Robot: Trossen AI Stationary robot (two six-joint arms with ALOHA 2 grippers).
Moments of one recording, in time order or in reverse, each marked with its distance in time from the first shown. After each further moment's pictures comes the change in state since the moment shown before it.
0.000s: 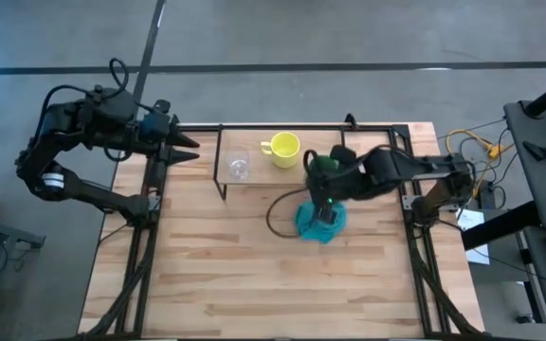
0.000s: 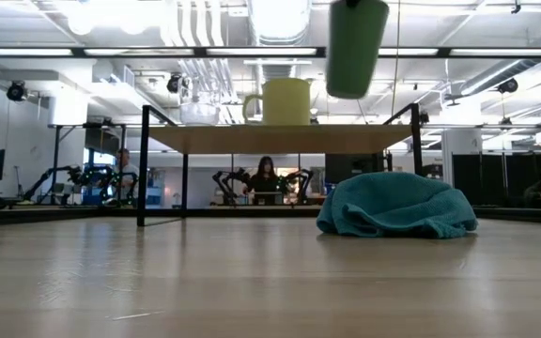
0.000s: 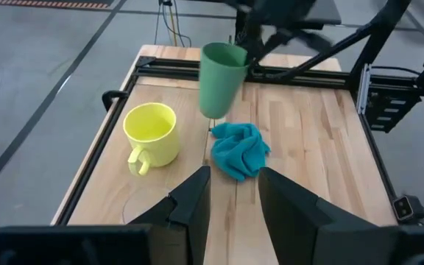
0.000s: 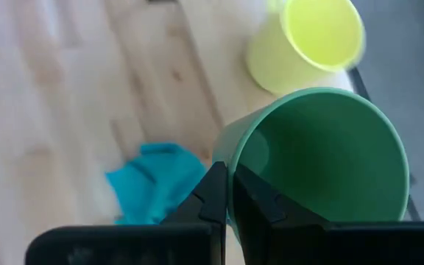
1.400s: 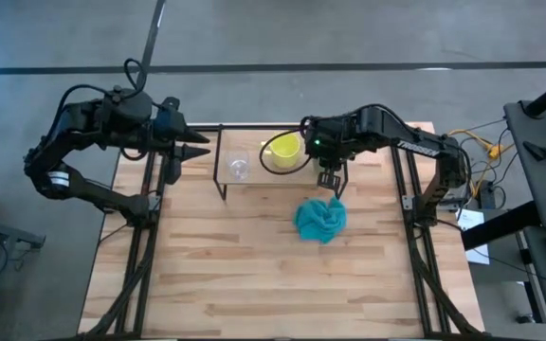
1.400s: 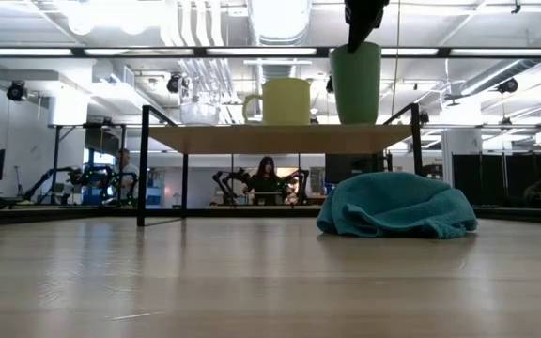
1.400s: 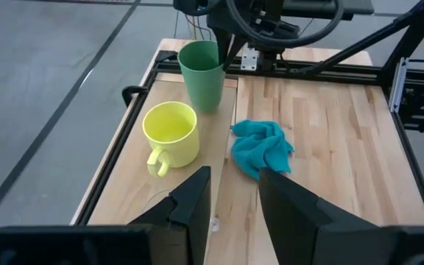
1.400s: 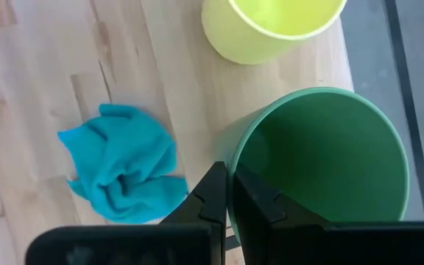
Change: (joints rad) left arm 0.001 0.054 0.002 0.028 -0.077 0.011; right arm -0.338 0.013 -0.004 -0.040 -0.270 -0.361
